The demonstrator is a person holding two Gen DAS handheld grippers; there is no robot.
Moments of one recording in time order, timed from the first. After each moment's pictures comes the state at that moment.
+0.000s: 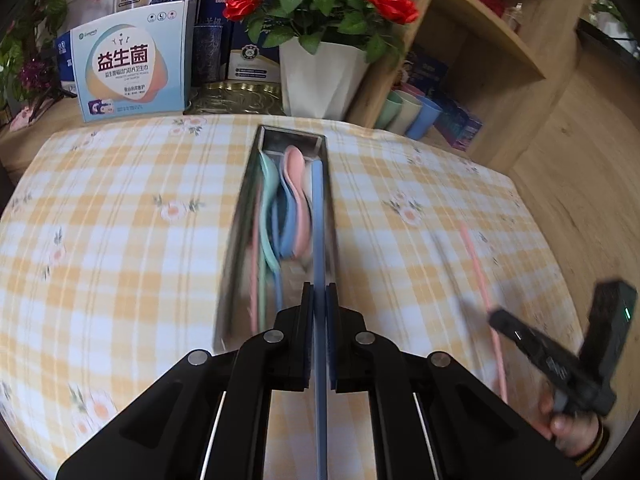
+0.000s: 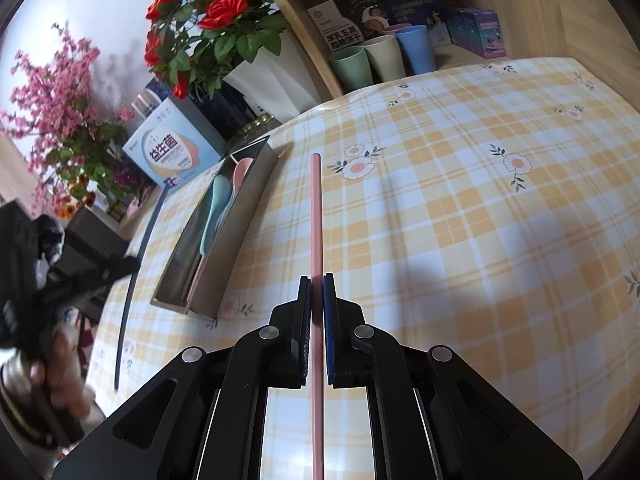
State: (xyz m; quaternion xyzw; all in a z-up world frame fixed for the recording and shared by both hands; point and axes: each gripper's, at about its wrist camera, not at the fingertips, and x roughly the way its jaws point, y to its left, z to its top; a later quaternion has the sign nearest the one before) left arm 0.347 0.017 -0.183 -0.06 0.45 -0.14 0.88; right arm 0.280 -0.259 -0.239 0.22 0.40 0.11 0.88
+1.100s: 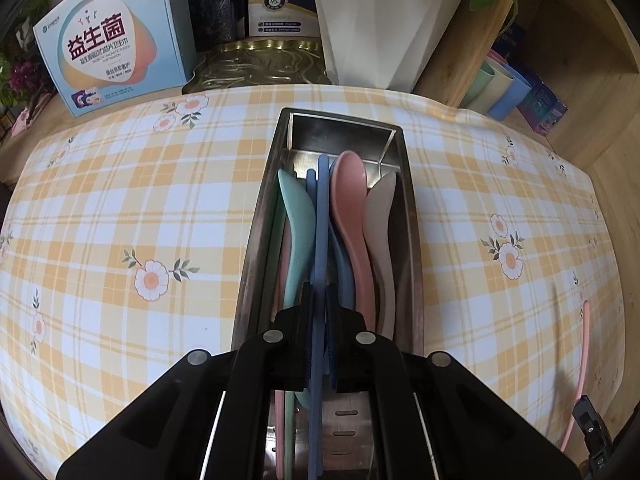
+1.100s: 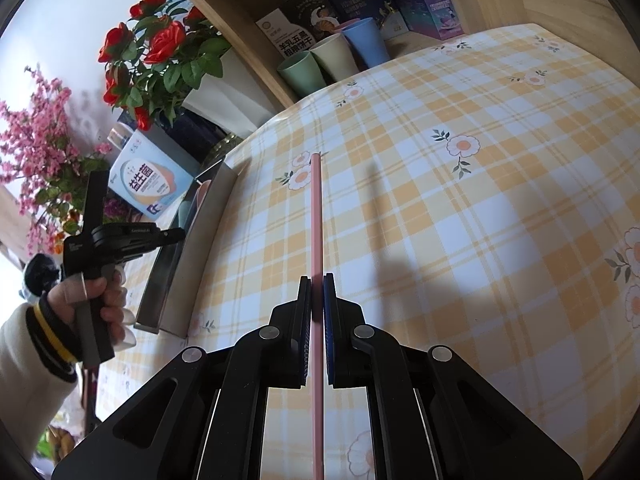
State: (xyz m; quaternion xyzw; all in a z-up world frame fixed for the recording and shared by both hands) left arm 0.478 -0.004 -0.243 -0.02 0.53 -0.07 0.84; right arm 0.282 -0.308 -0.258 0.27 0.40 0.08 0.87
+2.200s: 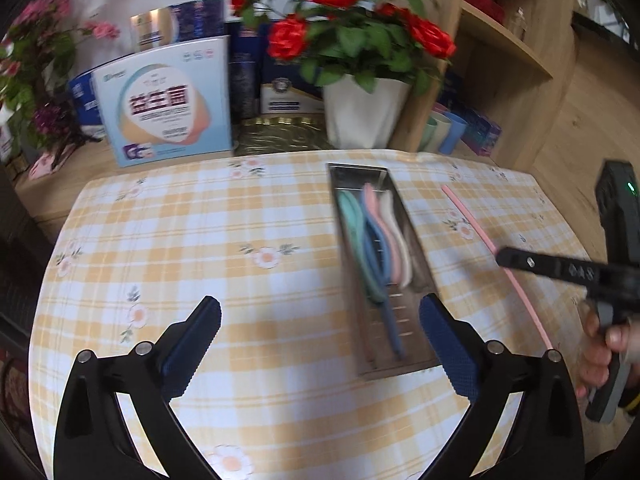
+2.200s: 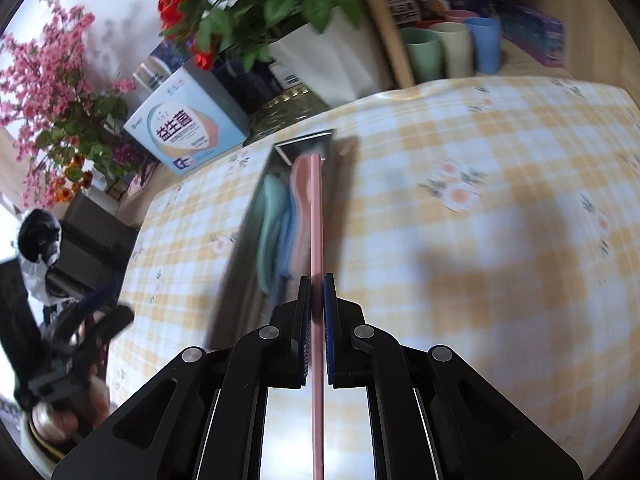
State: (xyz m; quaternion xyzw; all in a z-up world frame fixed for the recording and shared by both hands) left arm 0.350 0.111 -0.166 -0.01 0.41 -0.13 0.90; right arm 0.370 -0.153 -0.193 0.18 0.47 0.13 0.85
